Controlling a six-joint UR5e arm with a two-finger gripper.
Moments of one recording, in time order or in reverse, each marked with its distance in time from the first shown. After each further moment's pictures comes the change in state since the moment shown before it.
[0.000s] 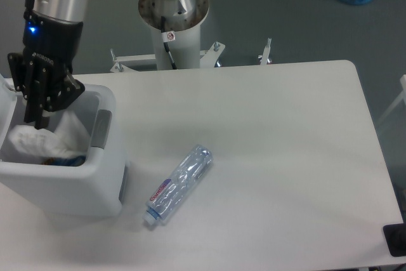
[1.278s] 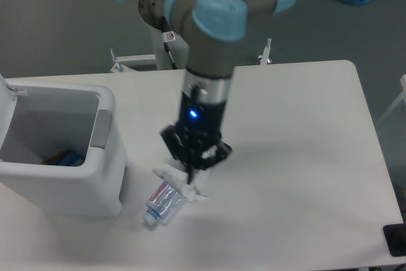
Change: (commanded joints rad) arm 0.221 -0.101 0.052 0.005 -0.006 0.190
